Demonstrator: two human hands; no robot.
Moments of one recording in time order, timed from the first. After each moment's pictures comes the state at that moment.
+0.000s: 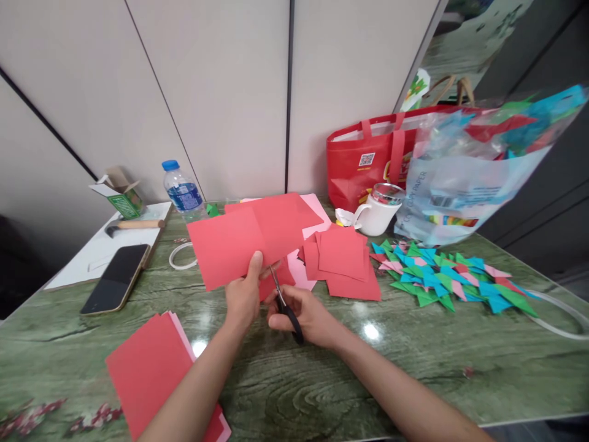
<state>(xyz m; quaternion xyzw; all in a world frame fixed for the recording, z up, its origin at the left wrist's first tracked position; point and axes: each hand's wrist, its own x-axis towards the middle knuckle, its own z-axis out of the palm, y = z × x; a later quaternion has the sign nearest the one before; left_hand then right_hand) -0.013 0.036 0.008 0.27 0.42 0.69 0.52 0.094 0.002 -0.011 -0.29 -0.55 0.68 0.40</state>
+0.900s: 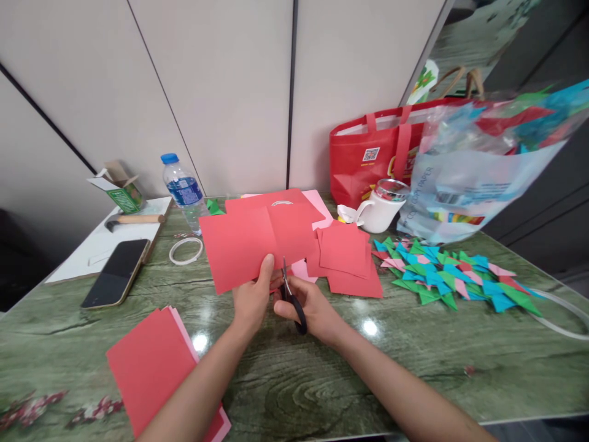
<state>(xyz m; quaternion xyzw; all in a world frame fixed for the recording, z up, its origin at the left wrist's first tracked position) -0.013 0.023 0.003 0.40 0.58 0.62 0.35 0.096 0.003 -0.005 -0.31 -0.53 0.65 0.44</state>
